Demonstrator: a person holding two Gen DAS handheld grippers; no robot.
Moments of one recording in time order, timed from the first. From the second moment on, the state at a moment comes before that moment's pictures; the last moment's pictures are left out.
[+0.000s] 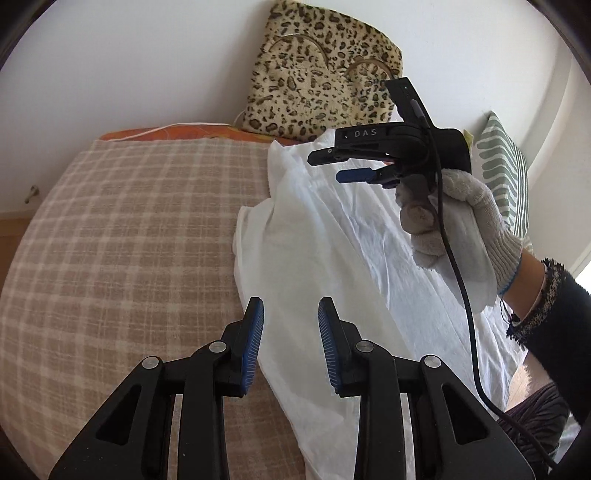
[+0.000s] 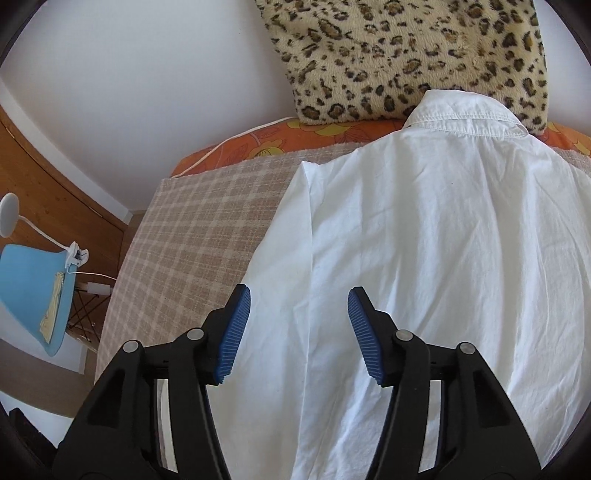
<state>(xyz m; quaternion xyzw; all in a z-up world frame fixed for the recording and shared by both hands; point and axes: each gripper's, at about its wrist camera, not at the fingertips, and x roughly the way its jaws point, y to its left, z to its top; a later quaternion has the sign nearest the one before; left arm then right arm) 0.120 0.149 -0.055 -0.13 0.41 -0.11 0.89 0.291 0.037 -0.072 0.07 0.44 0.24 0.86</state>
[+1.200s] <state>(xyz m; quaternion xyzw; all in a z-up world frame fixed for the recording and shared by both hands) 0.150 0.161 -0.029 -0.14 0.39 -0.06 0.91 0.204 -0.049 -0.014 0.07 0.38 0.22 0.90</state>
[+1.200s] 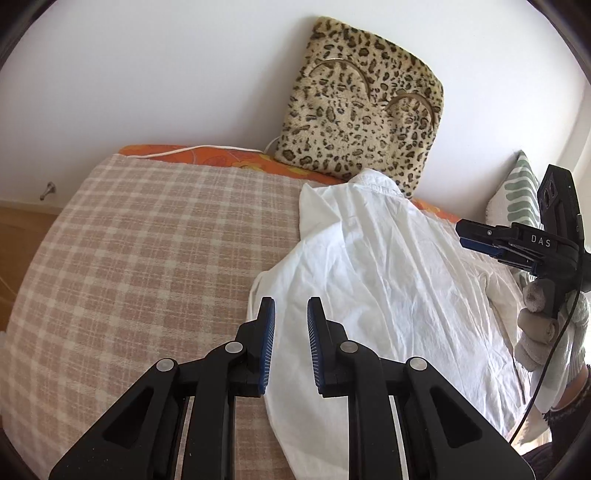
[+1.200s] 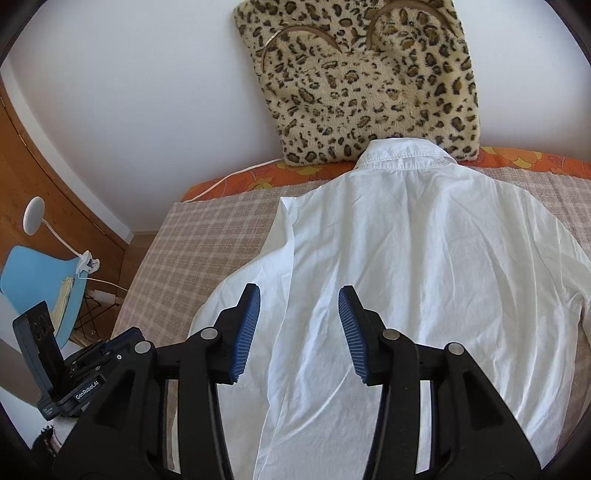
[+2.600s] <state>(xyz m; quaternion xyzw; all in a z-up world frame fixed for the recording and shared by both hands) 0.060 -0.256 -0.047 0.00 0.43 -0.41 0.81 0.003 -0.517 -0.105 0.24 0.45 -0.03 0.86</state>
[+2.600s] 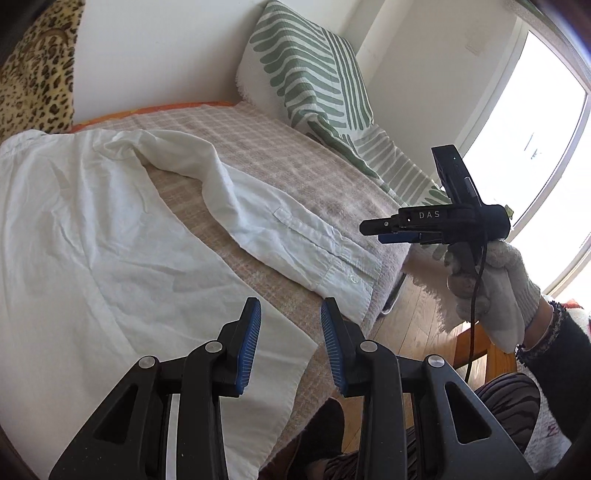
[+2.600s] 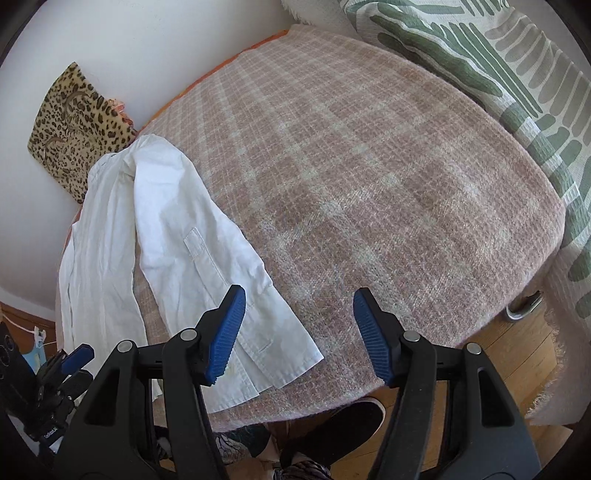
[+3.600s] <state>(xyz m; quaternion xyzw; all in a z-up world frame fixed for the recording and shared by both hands) 0.051 -0.361 -0.075 0.04 0.36 -0.43 0.83 -0.023 -0.495 -0.086 0.39 0.41 0.14 0.81</state>
